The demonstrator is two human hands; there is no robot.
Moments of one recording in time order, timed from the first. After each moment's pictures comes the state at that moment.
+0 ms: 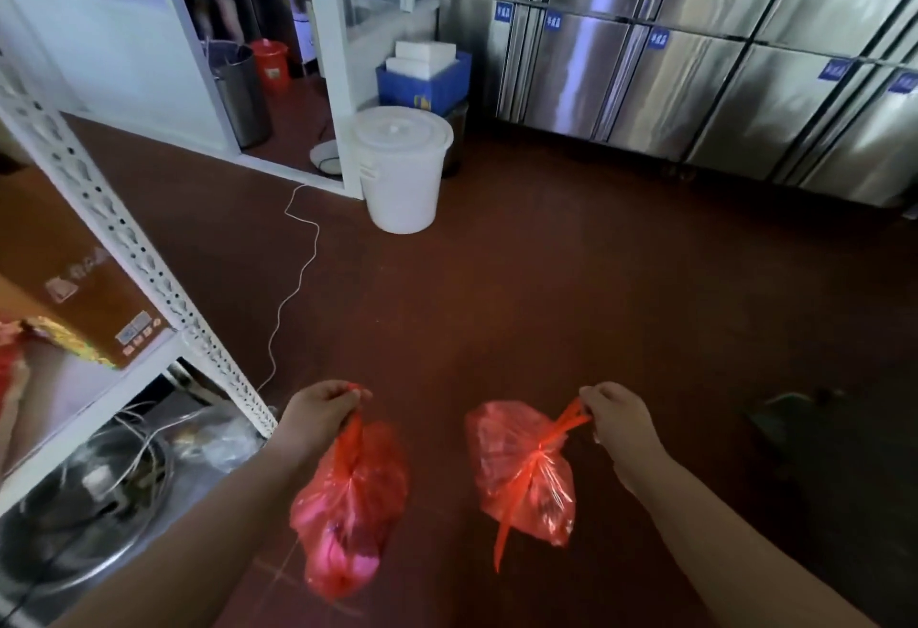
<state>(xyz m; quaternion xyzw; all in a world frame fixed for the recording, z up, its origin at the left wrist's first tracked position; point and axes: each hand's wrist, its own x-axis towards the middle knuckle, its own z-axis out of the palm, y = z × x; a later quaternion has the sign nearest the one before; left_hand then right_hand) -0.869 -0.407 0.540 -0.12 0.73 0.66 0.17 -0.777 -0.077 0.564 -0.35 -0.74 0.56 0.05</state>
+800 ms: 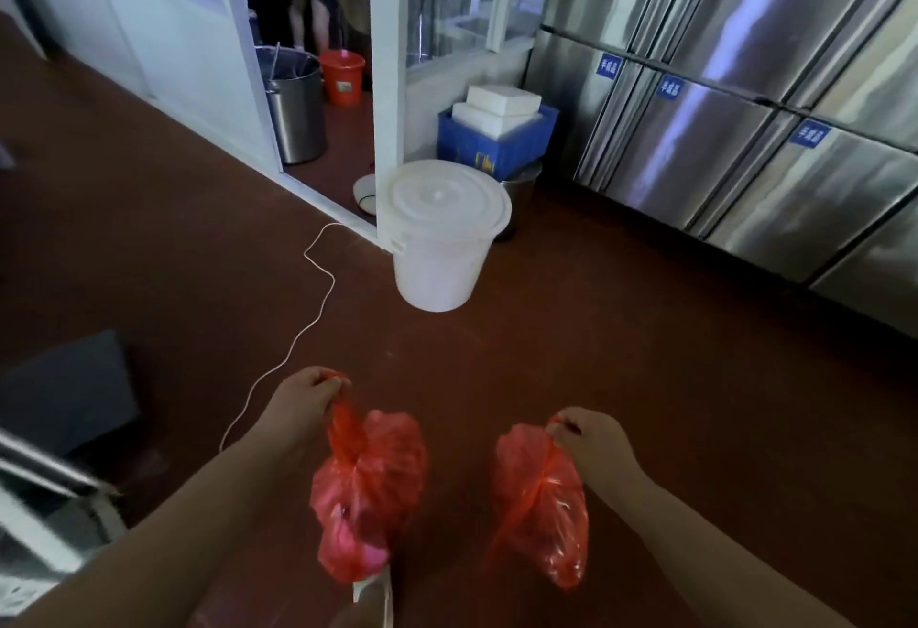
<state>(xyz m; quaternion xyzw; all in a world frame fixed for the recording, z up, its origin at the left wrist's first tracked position) -1.393 -0.260 0.543 -0.22 0.72 0.65 0.06 -1.351 0.077 0.564 -0.07 -0.94 0.33 -0.08</state>
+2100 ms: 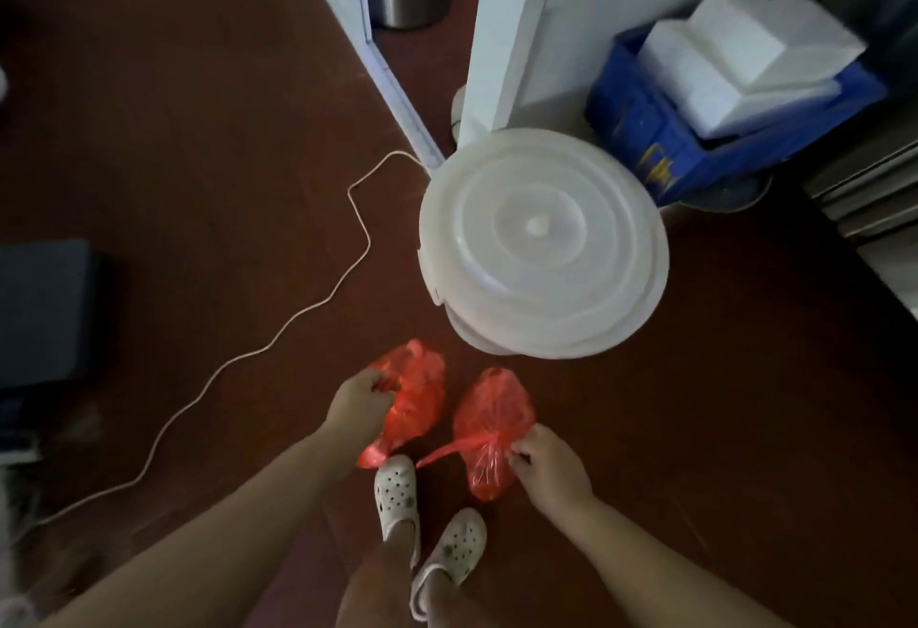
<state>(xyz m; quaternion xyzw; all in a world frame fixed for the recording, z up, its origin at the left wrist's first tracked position) -2.023 -0.187 0.357 -0.41 0.73 0.52 0.14 -2.070 0.058 0.344 0.16 -0.90 0.16 -0.36</state>
